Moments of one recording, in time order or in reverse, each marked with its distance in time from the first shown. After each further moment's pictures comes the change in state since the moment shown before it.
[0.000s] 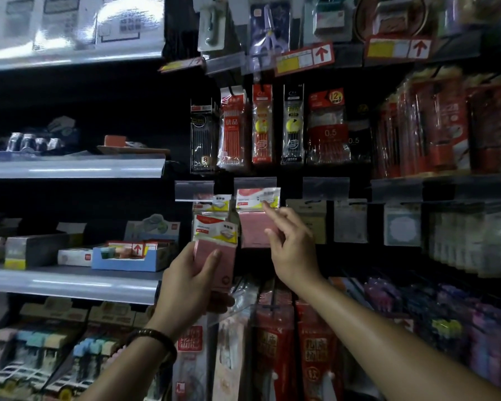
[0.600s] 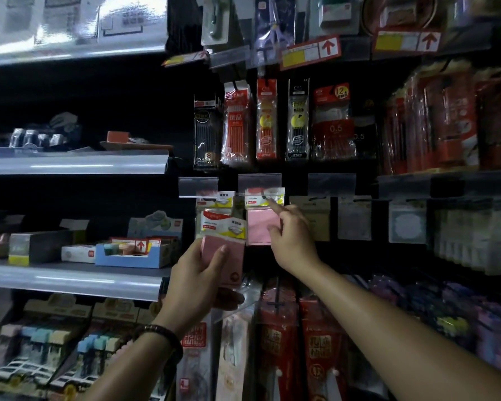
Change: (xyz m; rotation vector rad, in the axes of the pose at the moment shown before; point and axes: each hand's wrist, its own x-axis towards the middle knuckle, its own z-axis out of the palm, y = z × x) left_hand -0.001 0.004 0.001 -0.057 -0.060 -0.054; right_hand 0.021 0.010 0.013 -0.090 -0.180 0.280
